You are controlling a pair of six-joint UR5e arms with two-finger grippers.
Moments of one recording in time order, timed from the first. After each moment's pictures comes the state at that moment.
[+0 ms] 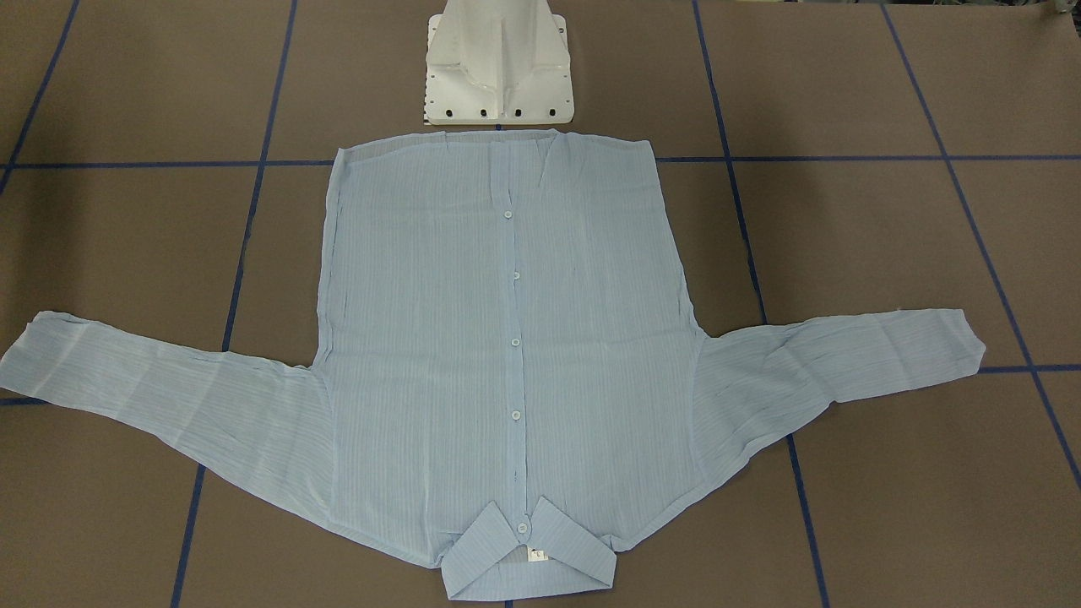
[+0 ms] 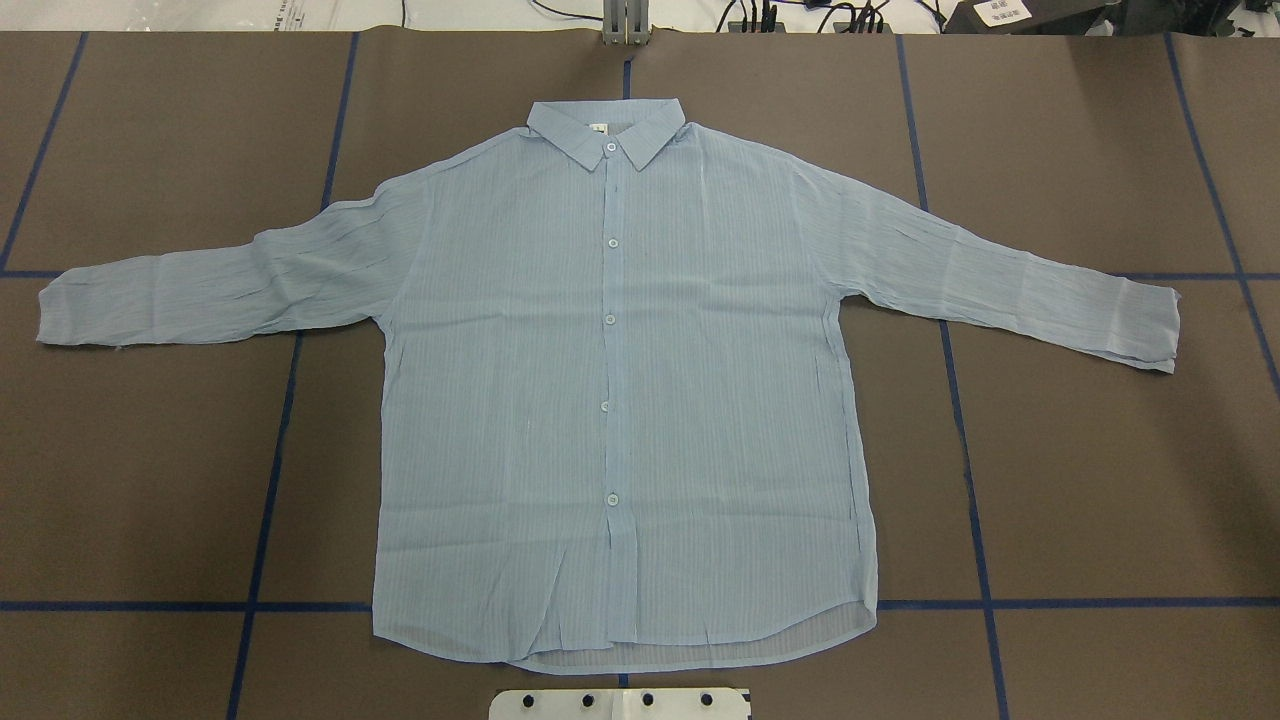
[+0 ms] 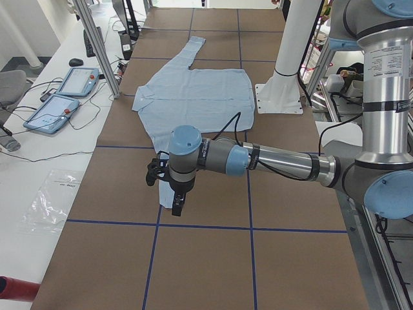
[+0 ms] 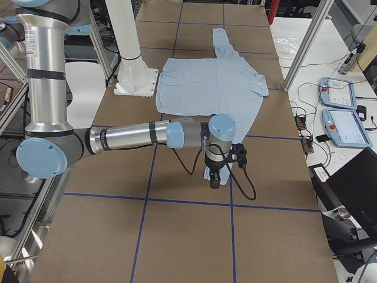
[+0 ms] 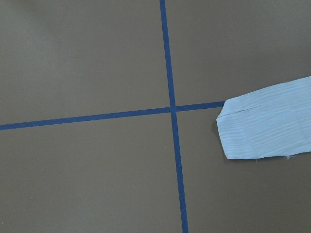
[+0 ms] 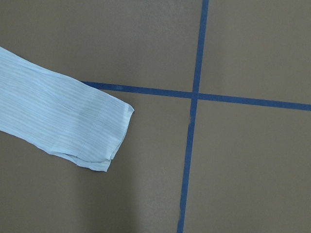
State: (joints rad) left arm -1.56 -1.48 -1.83 -1.60 -2.27 -0.04; right arm 1.51 -1.59 1.76 -1.69 2.33 -0.01
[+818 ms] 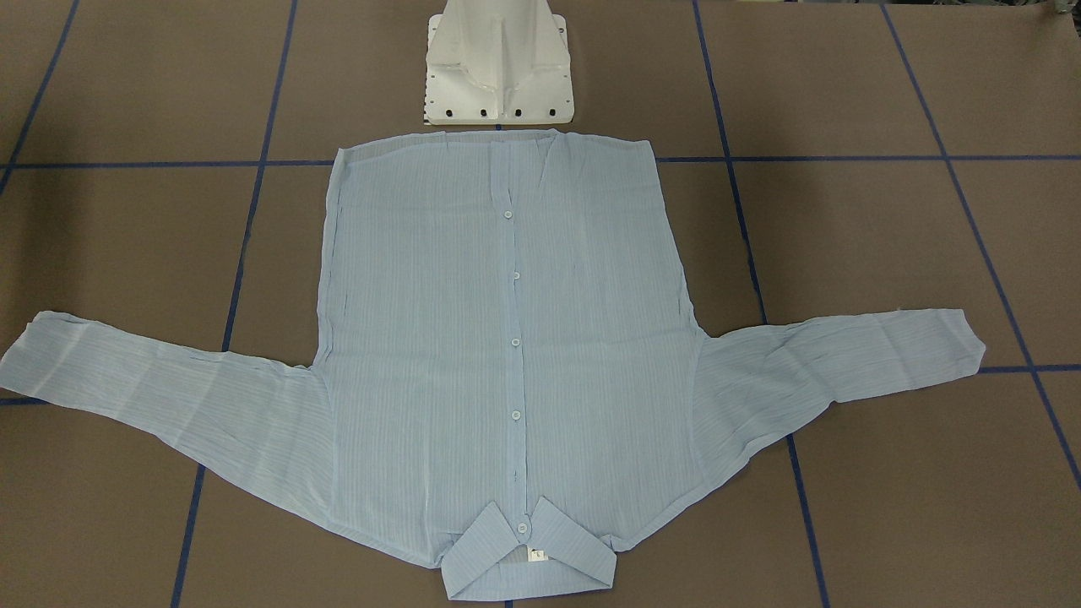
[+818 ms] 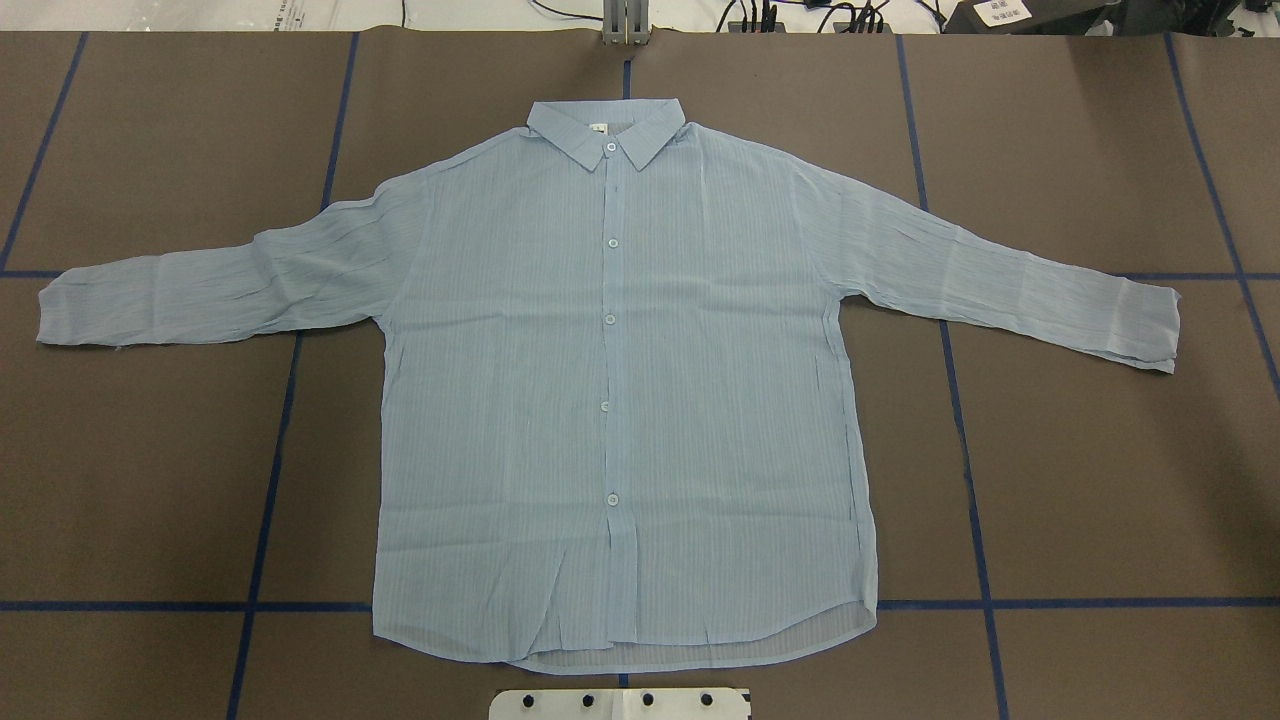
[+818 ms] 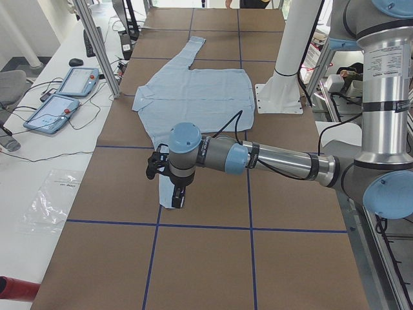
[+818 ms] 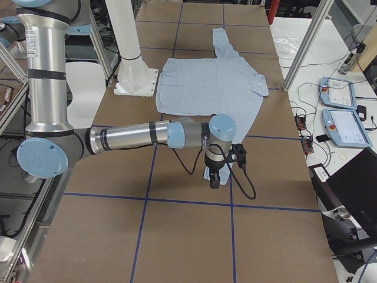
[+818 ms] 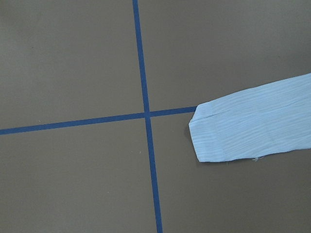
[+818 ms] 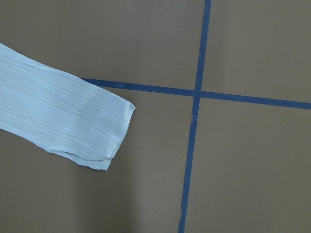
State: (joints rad) left arm -1.56 -1.48 -1.83 -1.63 -2.36 -0.04; right arm 1.49 -1.59 1.76 -1.69 2.32 -0.01
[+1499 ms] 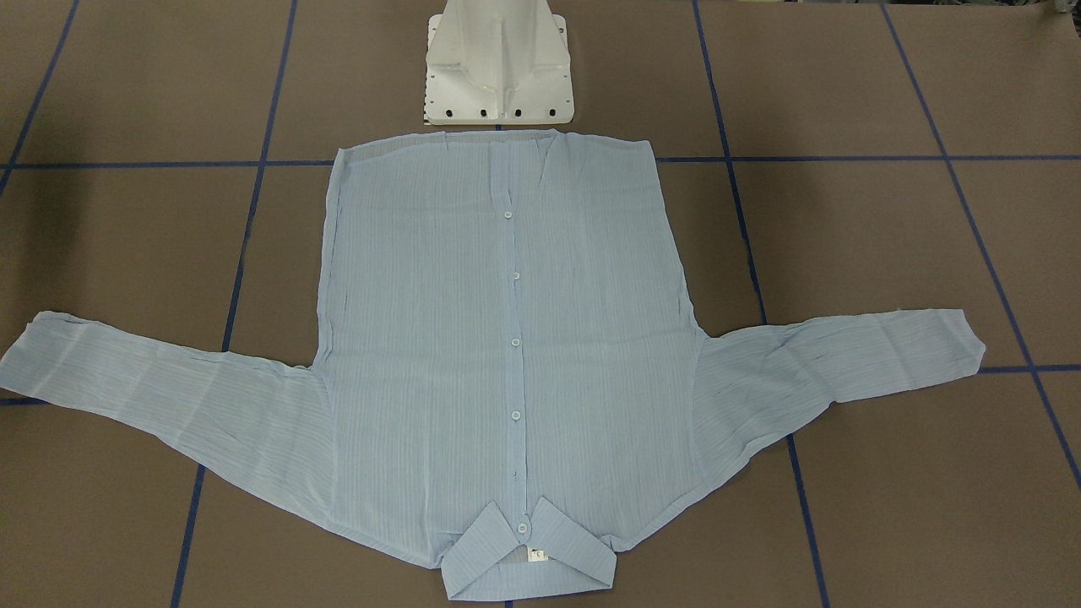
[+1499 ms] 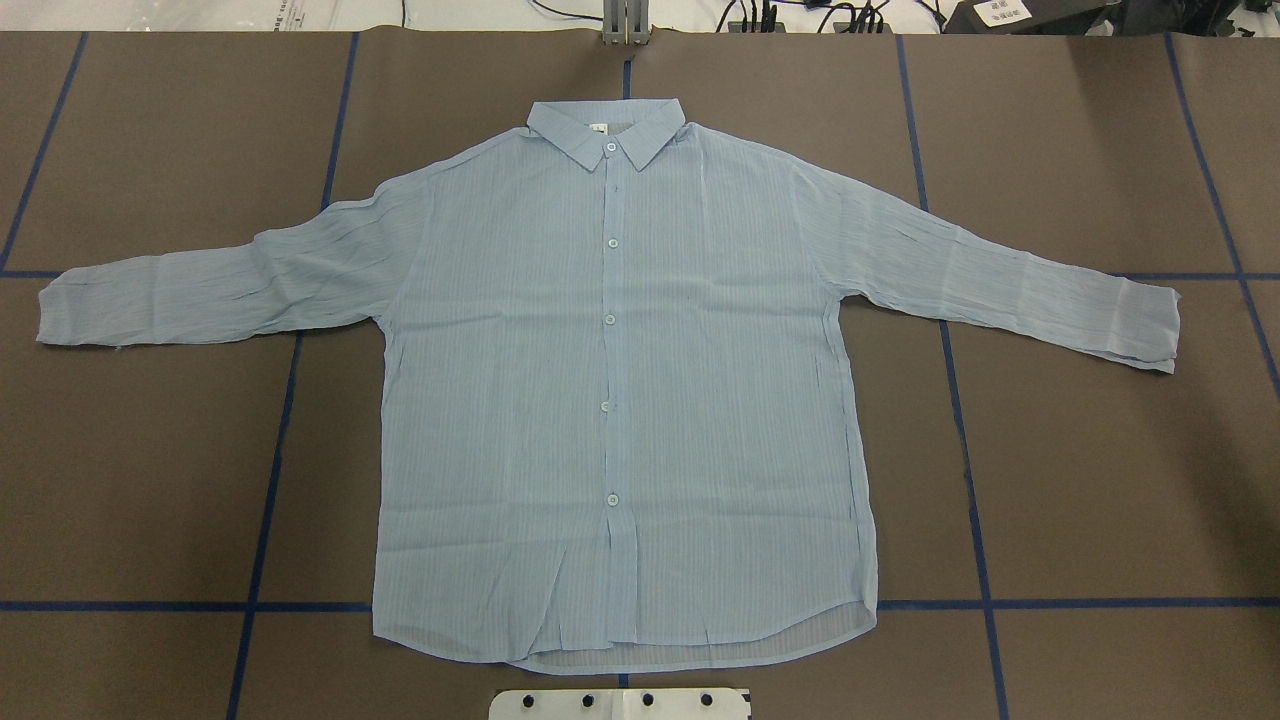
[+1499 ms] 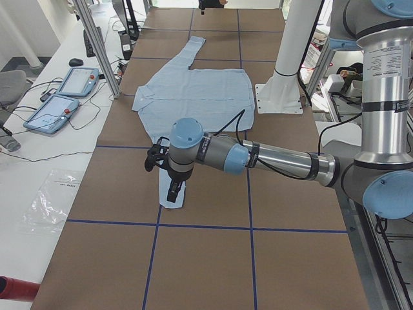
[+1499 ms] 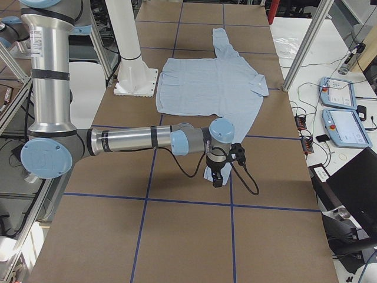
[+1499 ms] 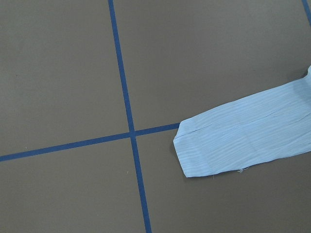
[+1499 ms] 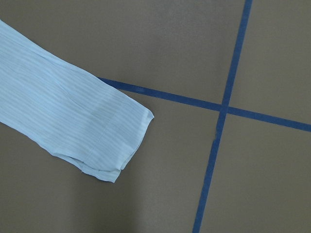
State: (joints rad) left arm -1.56 -1.48 -1.84 -1.71 -2.37 -0.04; right arm 1.39 -1.59 1.67 -1.46 2.32 0.05
